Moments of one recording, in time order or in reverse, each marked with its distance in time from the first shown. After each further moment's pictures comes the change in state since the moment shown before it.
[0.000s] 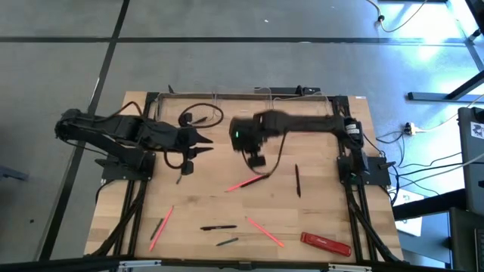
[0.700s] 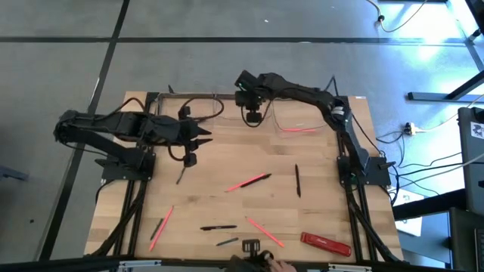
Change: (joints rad) left arm 0.090 -0.001 0.000 -0.028 -0.022 0.007; right arm -0.391 0.188 0.084 0.153 0.052 -0.248
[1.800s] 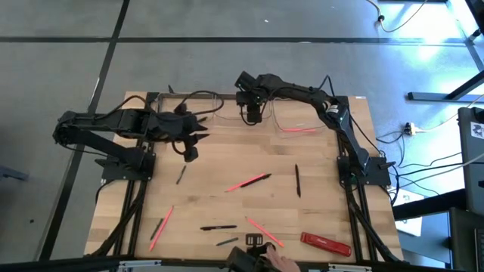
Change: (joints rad) left arm 0.060 0.001 0.000 -0.103 0.000 -0.104; right arm -0.035 0.055 0.010 -0.006 0.018 0.011
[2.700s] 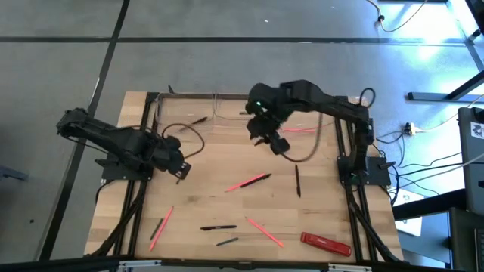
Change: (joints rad) left arm -0.265 0.008 -0.200 -0.427 0.224 -1.271; right arm 0.370 -0.366 0.203 -0.427 -0.433 -0.082
